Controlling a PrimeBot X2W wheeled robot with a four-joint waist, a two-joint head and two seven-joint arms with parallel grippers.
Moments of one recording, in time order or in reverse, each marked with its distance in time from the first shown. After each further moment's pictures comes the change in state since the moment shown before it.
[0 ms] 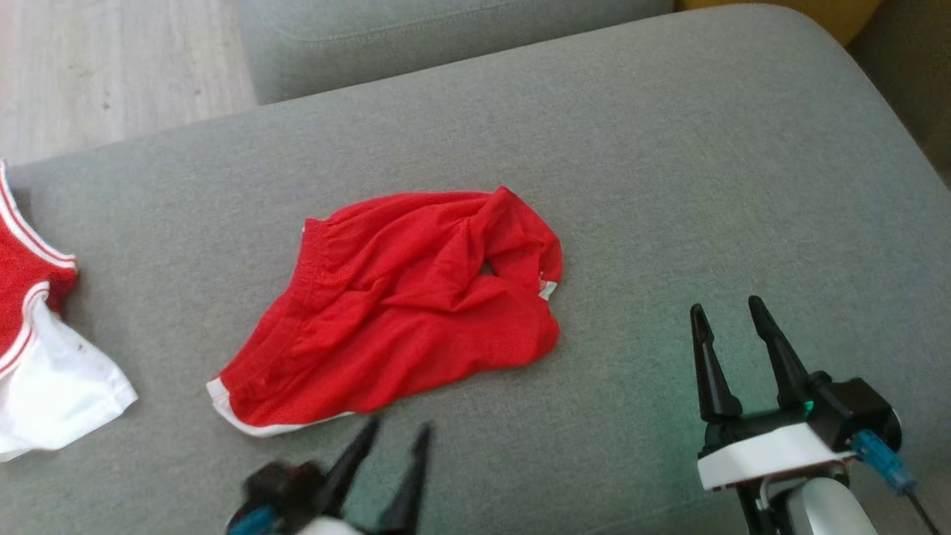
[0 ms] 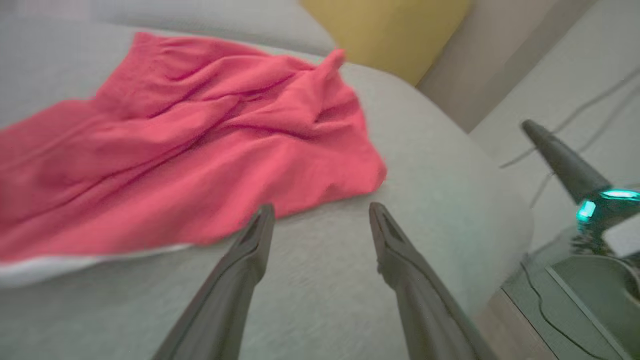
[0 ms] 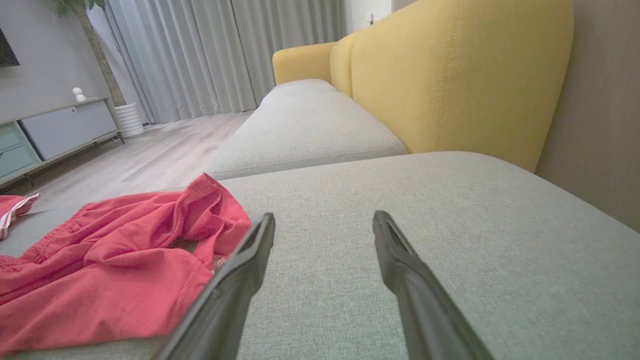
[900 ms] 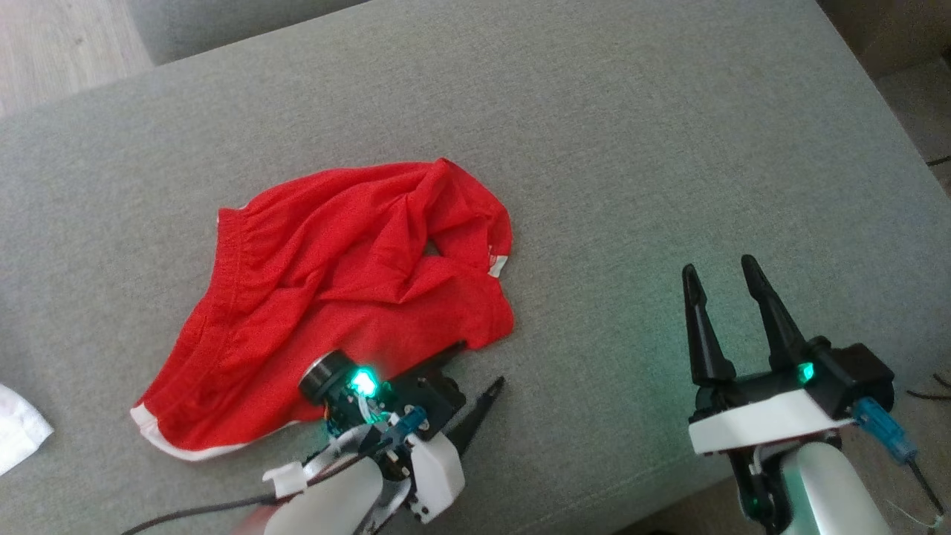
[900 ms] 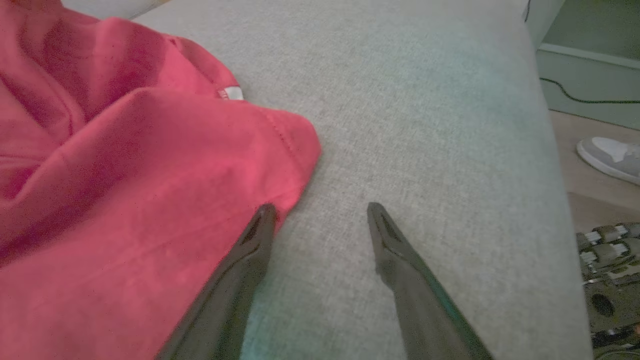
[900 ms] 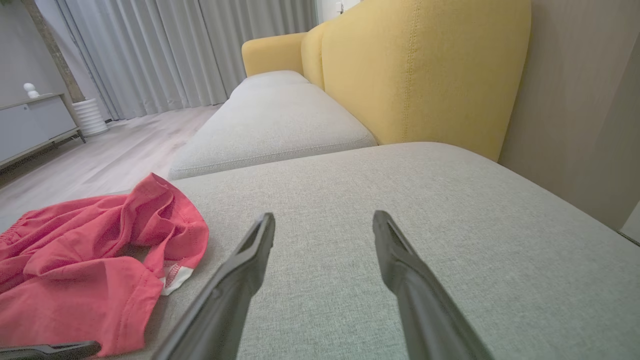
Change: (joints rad) left arm -0.552 -0.099 -0.310 0.601 0.403 -0.151 -0.032; right arm -0.071 0.000 0.027 -0.019 0.029 0.000 0.000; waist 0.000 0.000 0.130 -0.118
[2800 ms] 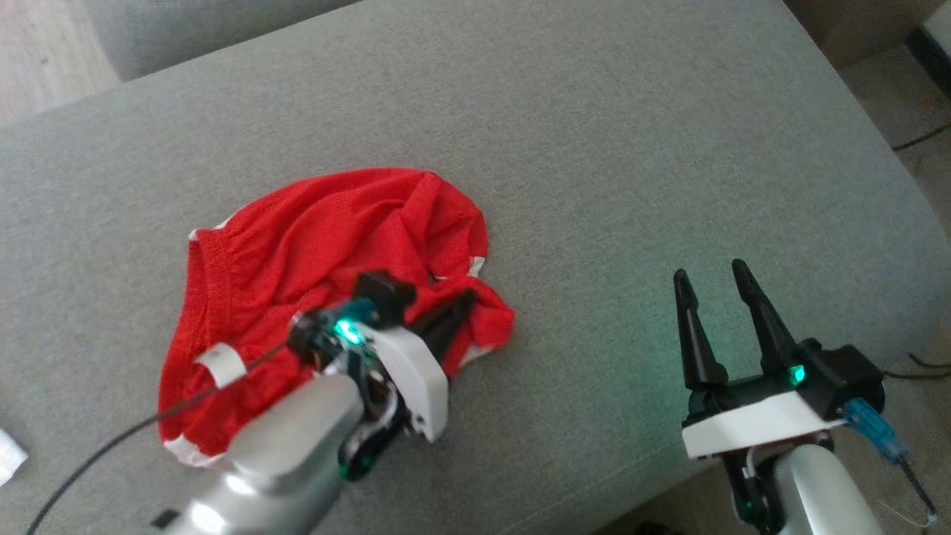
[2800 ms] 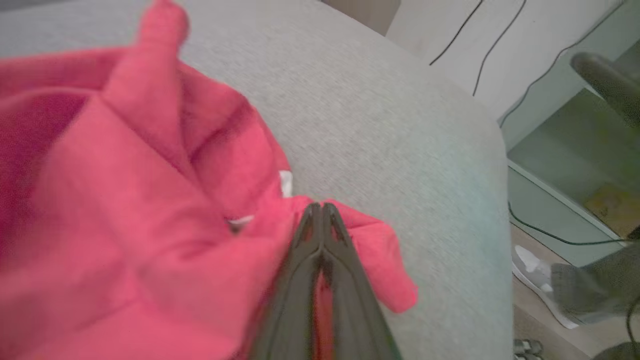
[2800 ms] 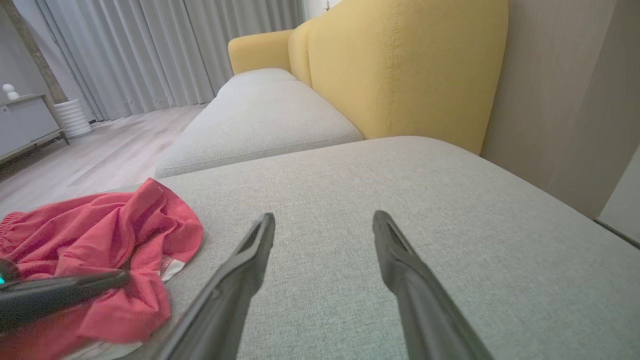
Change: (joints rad) left arm -0.184 0.025 -0.120 0.033 -0.604 -0.035 0.044; right arm -0.003 0.000 0.014 0.018 0.007 0.000 0.000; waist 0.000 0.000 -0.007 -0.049
